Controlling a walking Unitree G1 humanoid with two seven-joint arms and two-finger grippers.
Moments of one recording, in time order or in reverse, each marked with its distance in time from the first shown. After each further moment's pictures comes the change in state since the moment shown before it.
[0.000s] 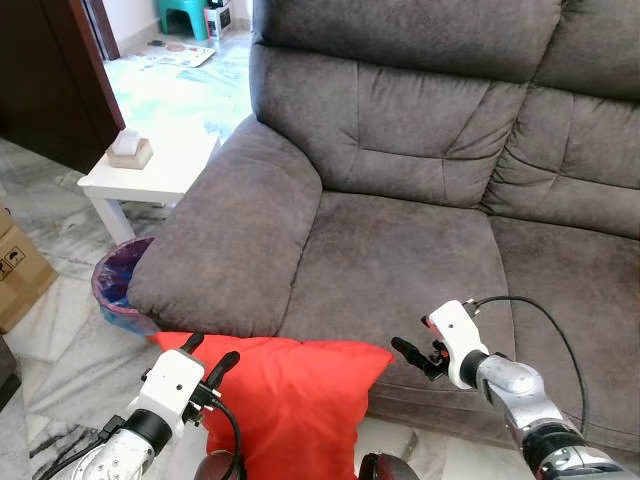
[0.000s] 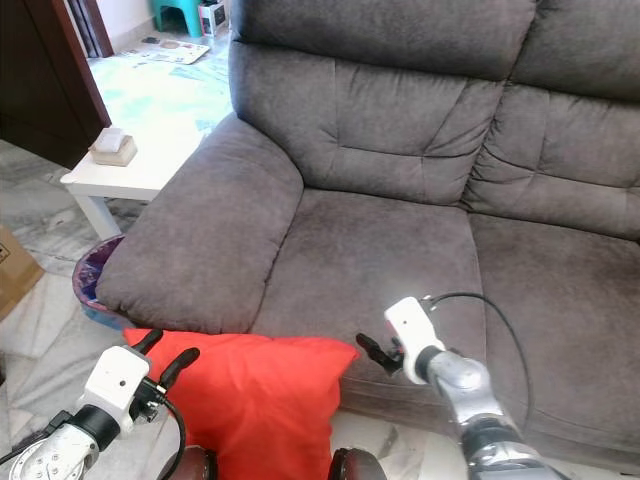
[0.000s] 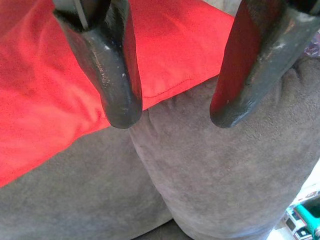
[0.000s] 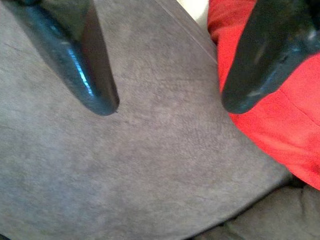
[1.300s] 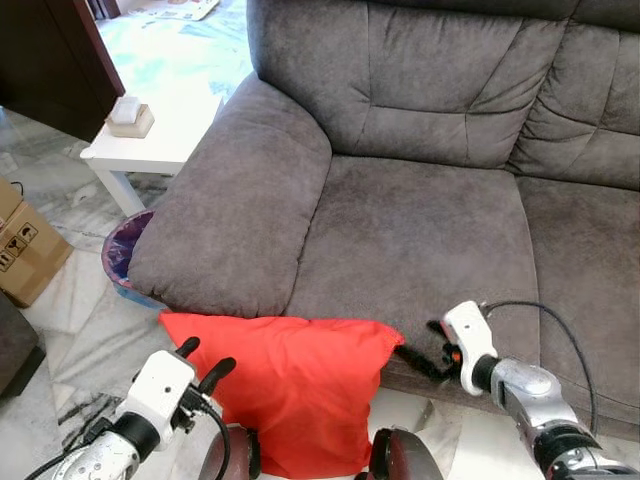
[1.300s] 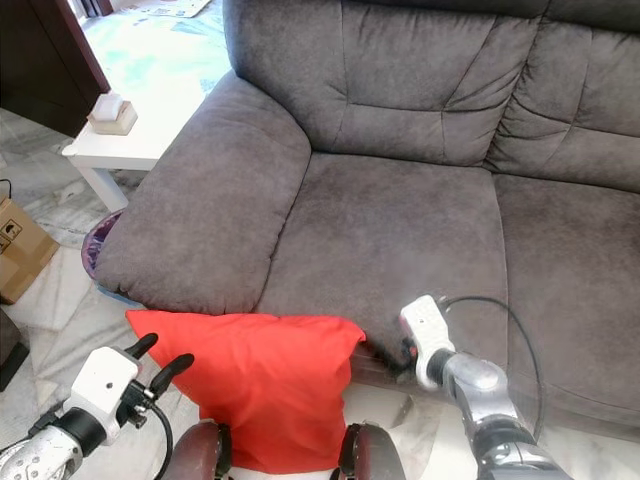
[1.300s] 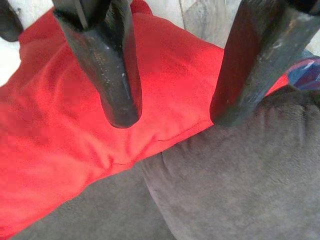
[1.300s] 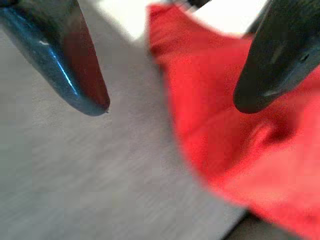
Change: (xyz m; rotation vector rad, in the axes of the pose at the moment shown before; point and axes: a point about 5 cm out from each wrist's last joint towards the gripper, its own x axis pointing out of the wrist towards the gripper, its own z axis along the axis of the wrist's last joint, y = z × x) left arm -0.012 0.005 0.006 -0.014 0.028 -0.062; right arm -0.010 0.001 -0.012 0.142 0.013 0.169
